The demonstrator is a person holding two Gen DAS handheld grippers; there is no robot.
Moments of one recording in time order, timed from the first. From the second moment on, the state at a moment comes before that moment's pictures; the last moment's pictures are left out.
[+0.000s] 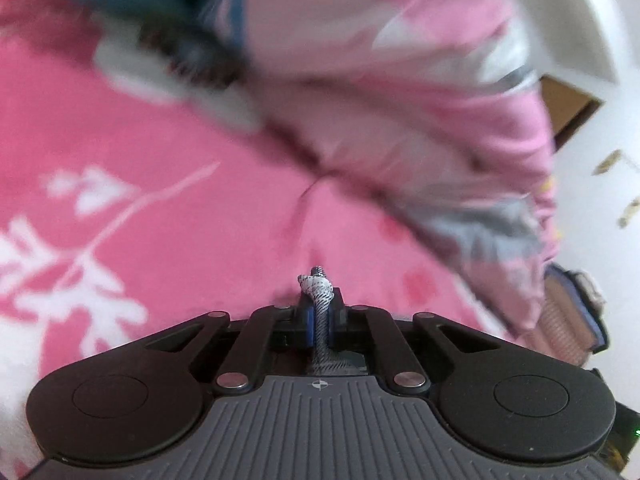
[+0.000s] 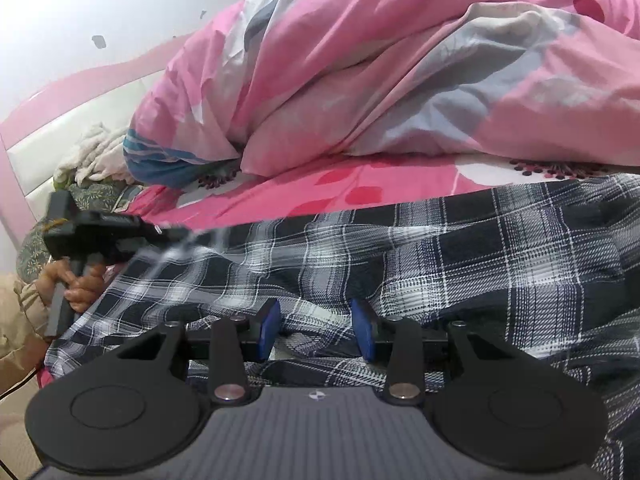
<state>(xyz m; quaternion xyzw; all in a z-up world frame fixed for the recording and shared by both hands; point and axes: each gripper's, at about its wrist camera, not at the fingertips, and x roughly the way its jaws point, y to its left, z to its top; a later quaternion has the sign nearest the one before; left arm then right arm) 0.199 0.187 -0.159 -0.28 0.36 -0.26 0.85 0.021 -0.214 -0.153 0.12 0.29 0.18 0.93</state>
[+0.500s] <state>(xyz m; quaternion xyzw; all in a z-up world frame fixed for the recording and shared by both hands) 0.139 0.188 -0.105 -0.22 0.33 -0.20 0.89 0.031 -0.232 -0.098 0.08 0.26 0.13 0.95</state>
